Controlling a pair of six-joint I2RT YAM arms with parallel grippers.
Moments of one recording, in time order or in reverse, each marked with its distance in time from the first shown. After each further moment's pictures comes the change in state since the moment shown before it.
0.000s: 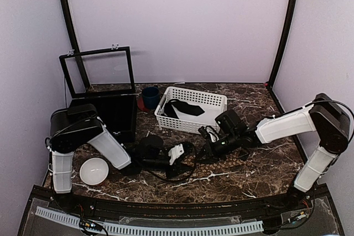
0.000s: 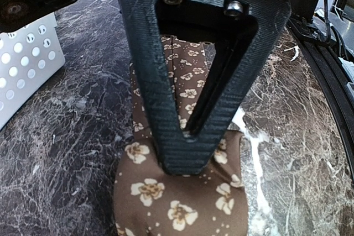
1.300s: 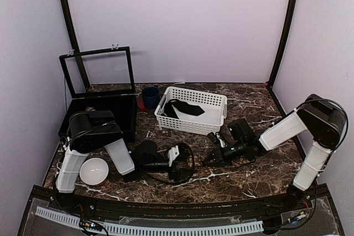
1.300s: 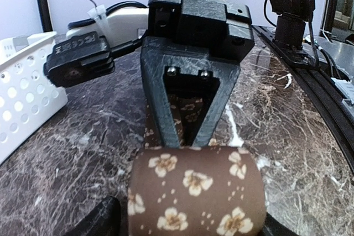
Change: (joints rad) left arm 0.008 0.191 -0.024 0.476 0.052 -0.023; right arm -0.130 0.071 -0.201 0.317 -0.135 0.003
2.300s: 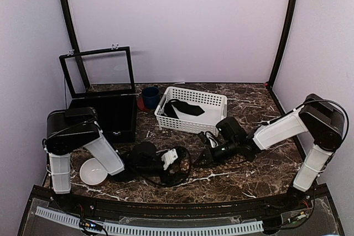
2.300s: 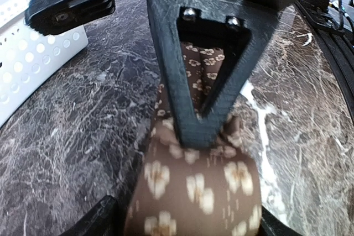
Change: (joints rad) left arm -0.053 -0.234 -0.097 -0.375 -0.205 0.033; right arm 0.132 -0.003 0.123 -0.128 0.114 0.000
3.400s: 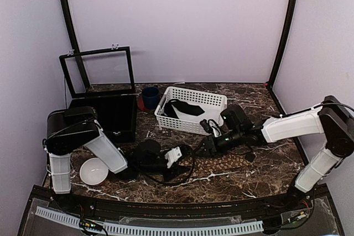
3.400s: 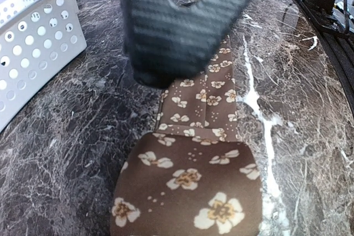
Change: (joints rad) left arm 0.003 0.004 0.051 -0.081 -0.008 -0.004; right arm -0.036 -0.156 0.046 -0.135 0.004 -0.064
